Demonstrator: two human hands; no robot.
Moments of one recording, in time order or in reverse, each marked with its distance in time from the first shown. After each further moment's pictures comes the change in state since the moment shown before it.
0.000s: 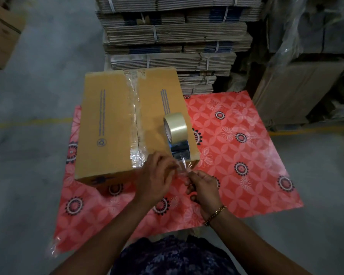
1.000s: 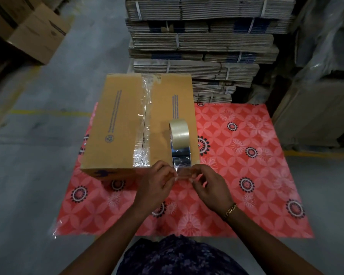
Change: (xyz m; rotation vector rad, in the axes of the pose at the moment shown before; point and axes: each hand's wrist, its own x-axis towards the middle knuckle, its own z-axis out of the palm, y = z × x) left_hand -0.007 0.023 0.009 -0.212 0.009 -0.161; right_hand 0.054 -0.016 -0.061 -0.859 -0.305 -0.900
